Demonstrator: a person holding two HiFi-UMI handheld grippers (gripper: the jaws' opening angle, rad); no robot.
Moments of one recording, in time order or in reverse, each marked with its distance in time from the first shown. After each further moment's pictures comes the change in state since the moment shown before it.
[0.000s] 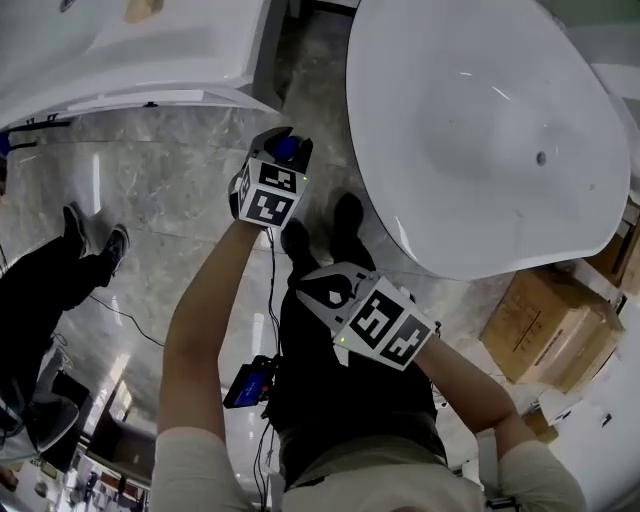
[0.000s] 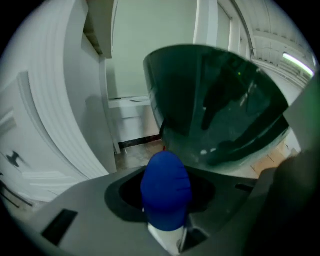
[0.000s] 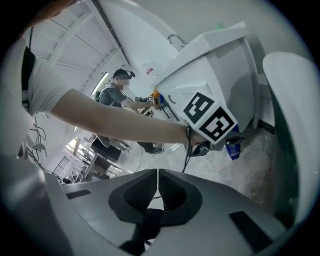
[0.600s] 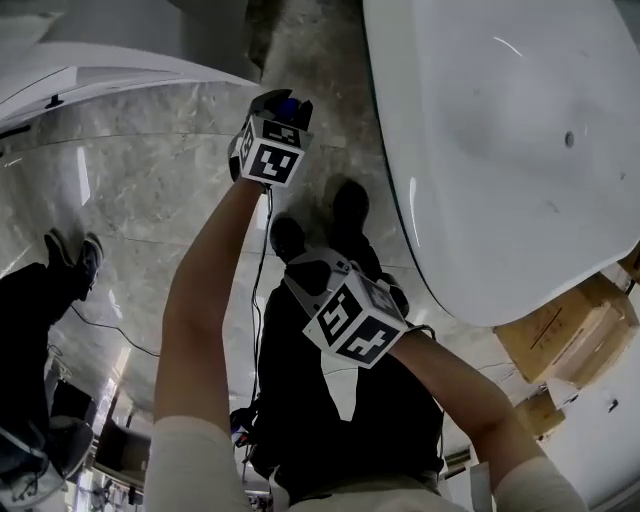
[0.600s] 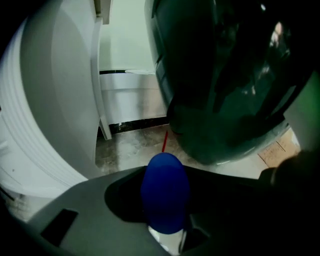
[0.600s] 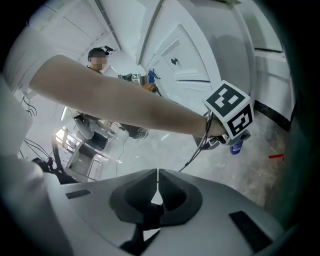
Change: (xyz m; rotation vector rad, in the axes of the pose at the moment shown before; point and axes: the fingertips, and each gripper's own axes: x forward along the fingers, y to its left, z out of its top) left arm 0.185 0.018 -0.108 0.009 0.024 -0.007; right arm 0.125 -0.120 -0.107 -0.004 0.122 -0.106
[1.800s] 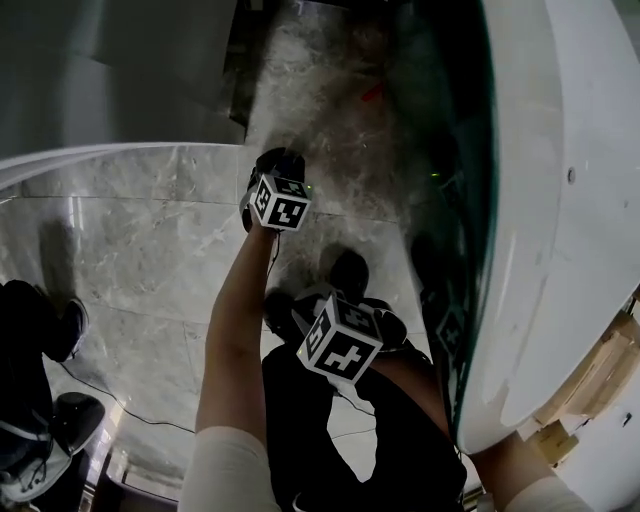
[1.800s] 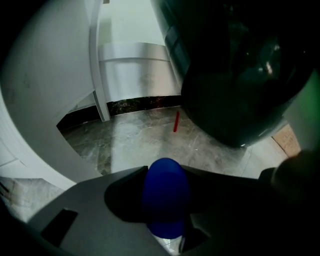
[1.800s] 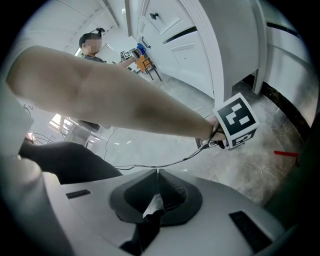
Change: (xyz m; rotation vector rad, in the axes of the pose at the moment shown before) left arm 0.155 0.028 -0.097 -0.003 0.032 0.089; right arm 0.099 -0.109 -0.067 -0.054 0.219 -0.013
